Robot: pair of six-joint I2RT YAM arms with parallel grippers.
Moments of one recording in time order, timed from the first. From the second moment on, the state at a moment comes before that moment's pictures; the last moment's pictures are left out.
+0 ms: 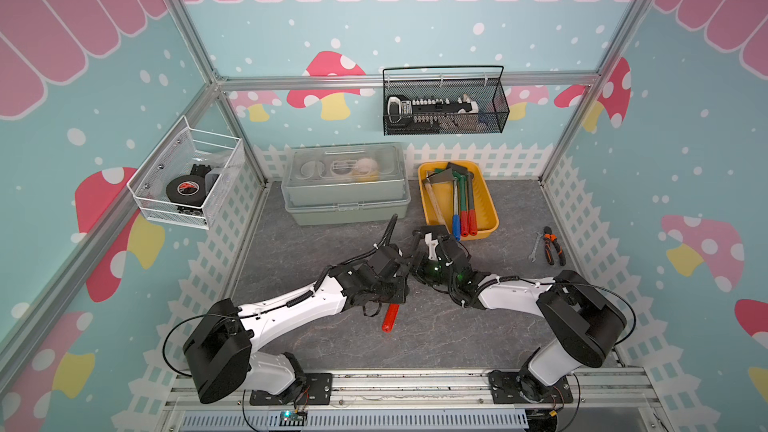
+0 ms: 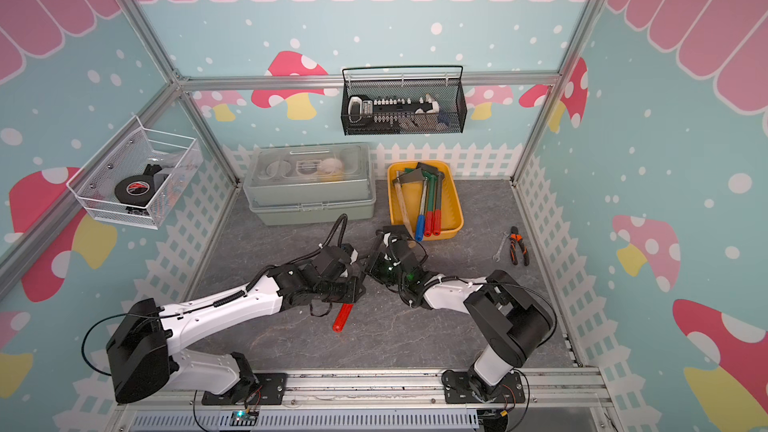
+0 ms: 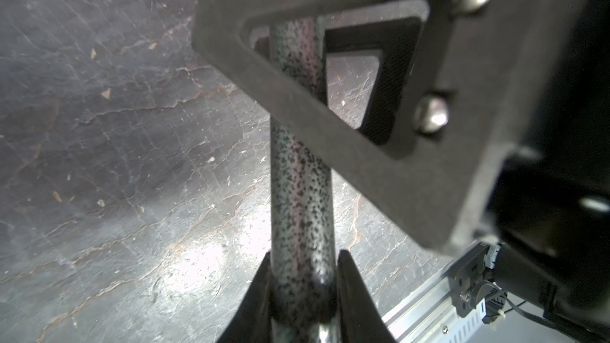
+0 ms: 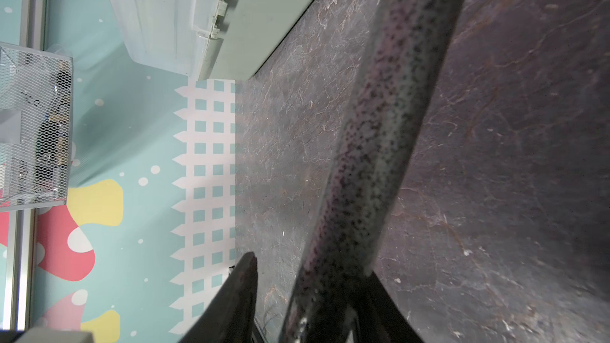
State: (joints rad) left arm -0.87 1.39 0.93 -0.48 0.08 -0.71; right arm 0.72 1.60 0.69 0.46 -0.24 1.17
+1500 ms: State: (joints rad) left arm -0.84 1.30 1.08 -0.49 0.03 -0.68; right arm 0.63 1.03 0.70 -0.02 -0.06 0.82
